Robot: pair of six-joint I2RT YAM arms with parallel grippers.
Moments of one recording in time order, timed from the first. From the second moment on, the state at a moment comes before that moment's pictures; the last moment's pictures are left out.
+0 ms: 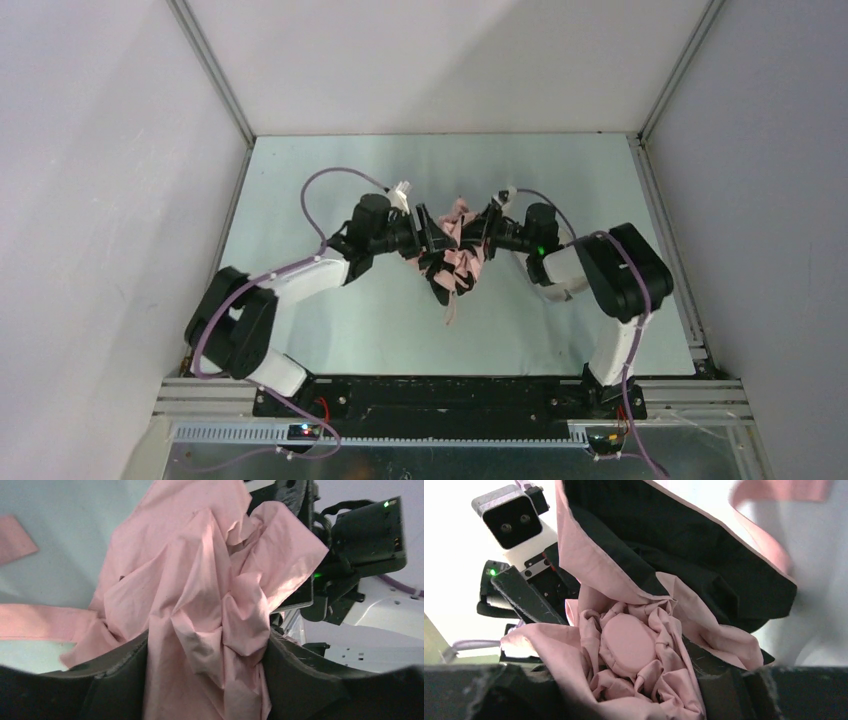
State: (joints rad) left arm -0.56 1.46 0.87 0.14 0.45 -0.81; right arm 0.36 1.80 0.72 0.99 -0.92 1.44
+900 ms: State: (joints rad) left arm -0.54 1.65 0.51 0.66 0.57 -1.03; right arm 0.40 1.98 0.64 1.10 -0.80 1.48
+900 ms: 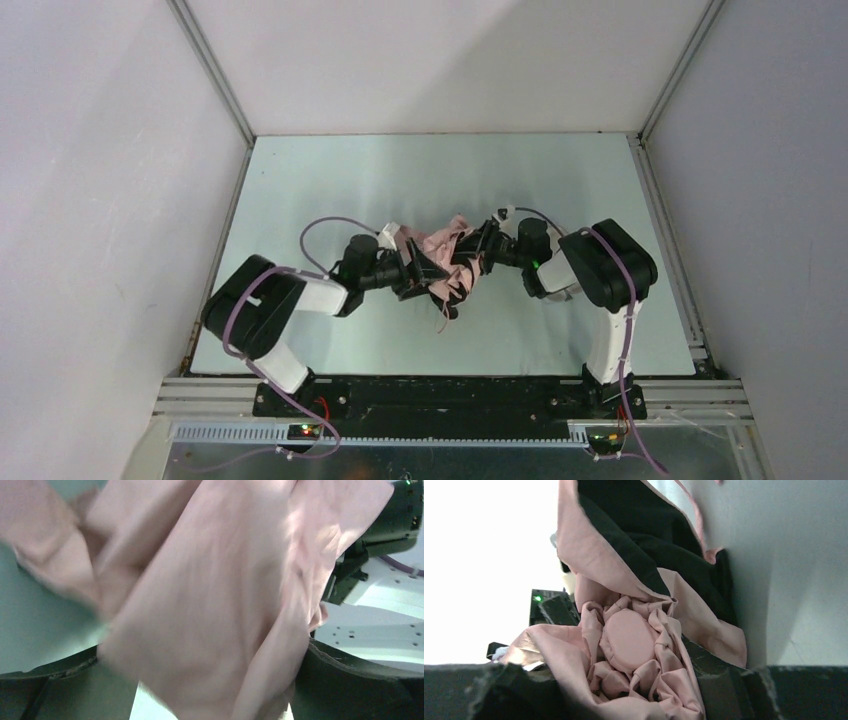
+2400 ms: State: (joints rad) left arm -0.47 1.70 0.50 1.19 0.71 -1.50; right arm 0.42 1.80 0.68 1.26 -0.72 1.61
